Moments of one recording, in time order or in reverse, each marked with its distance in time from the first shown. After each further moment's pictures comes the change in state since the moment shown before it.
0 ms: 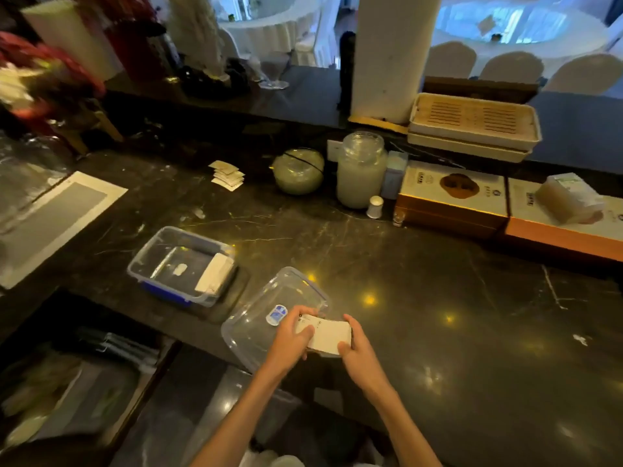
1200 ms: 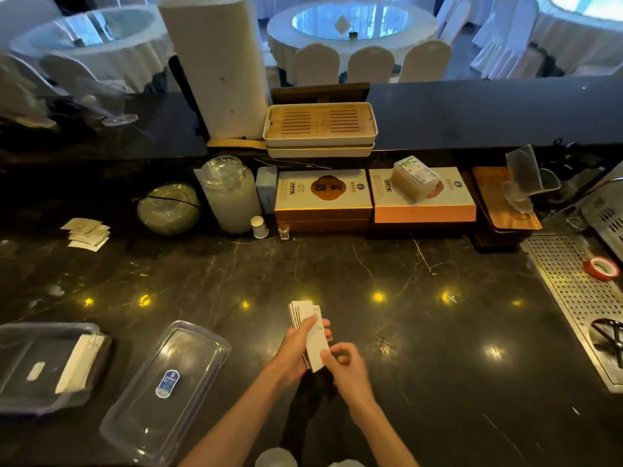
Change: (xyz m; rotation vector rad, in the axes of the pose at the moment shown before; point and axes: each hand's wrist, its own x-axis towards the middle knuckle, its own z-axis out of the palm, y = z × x) left_hand 0.075 0.050 0.218 -0.559 -0.417 -0.477; right_hand -0.007 0.066 -0.147 0.417 0.410 0.271
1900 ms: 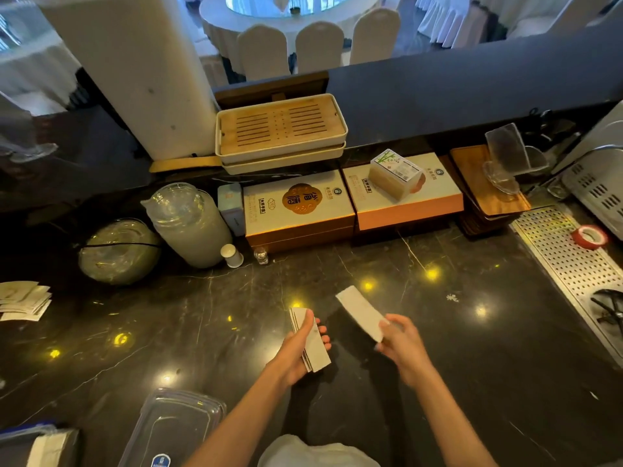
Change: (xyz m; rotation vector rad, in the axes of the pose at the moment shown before) left_hand 0.096 0.051 0.000 0.089 -0.043 -0.174; right_hand 0.113 -0.049 -0.074 0.432 0.257 0.131
